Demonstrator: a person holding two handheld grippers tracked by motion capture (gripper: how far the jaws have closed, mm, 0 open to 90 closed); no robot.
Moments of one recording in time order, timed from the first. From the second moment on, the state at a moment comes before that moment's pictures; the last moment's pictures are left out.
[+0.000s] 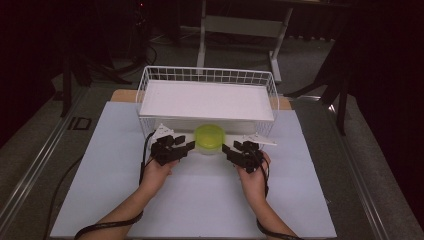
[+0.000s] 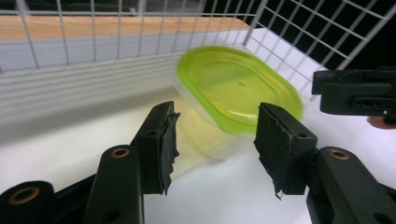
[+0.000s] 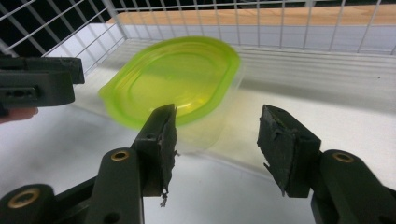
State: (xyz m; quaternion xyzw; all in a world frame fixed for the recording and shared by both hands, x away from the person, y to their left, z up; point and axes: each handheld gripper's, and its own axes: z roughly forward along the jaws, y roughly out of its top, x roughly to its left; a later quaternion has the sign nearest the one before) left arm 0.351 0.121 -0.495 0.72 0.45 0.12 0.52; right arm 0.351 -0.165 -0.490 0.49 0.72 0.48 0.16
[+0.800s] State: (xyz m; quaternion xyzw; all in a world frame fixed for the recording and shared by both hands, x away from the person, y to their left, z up) left arm 0.291 0.144 -0.483 0.73 0.39 0.09 0.55; right arm 0.329 -0.161 -0.497 0.46 0.75 0.45 0.14
